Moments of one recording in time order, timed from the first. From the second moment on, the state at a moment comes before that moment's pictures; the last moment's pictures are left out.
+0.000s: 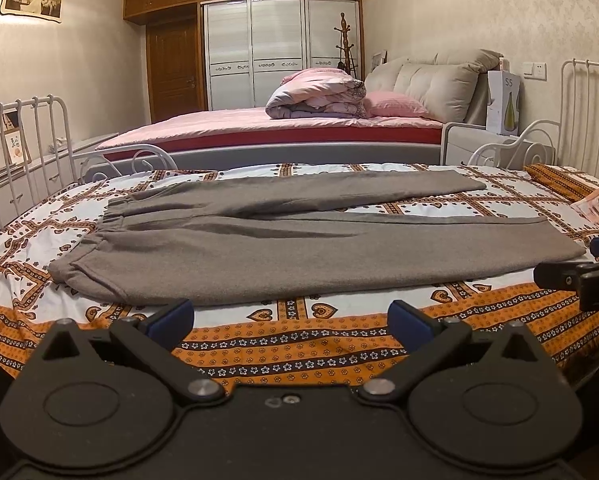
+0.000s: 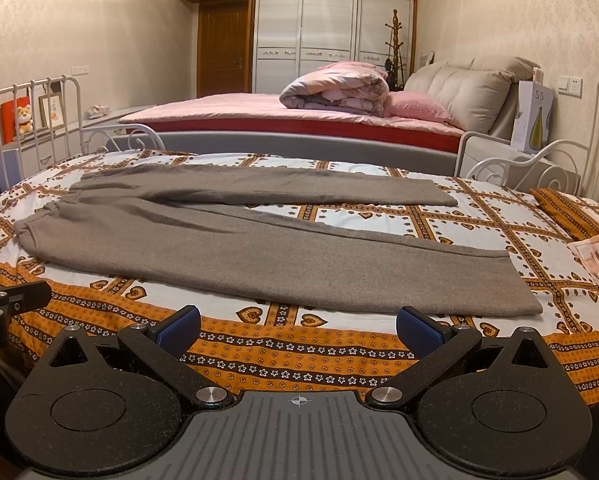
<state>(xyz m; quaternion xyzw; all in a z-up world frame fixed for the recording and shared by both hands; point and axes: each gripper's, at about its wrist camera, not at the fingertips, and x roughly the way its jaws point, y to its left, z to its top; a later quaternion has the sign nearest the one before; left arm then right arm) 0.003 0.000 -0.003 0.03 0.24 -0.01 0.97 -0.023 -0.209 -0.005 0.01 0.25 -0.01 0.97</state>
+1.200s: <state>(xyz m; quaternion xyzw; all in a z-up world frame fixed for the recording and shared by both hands) 0.001 -0.003 -0.004 0.03 0.24 -0.01 0.97 -0.021 -0.206 -0.010 0.00 0.26 -0.01 0.97</state>
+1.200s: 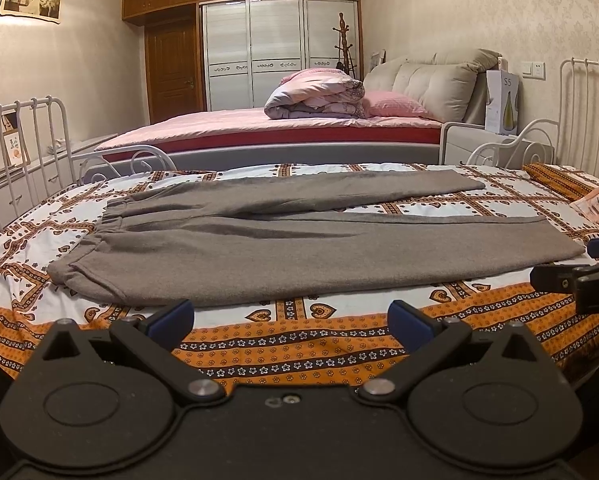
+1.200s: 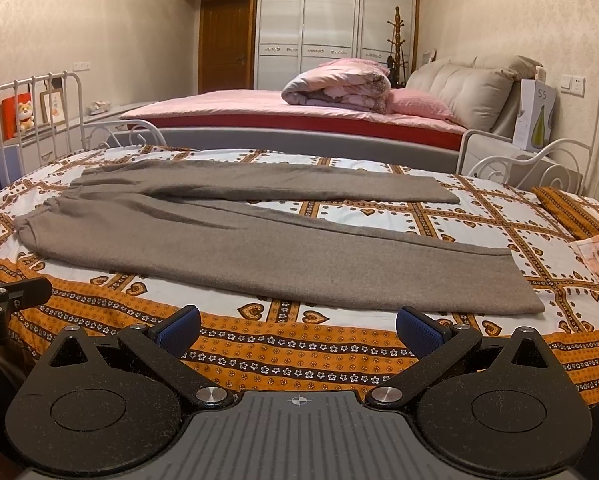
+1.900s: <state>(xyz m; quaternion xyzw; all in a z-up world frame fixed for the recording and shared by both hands) 0.022 0.023 0.013 0.00 0.25 0.02 0.97 -0.013 -0.217 0.002 0.03 0.25 0.01 0.97</state>
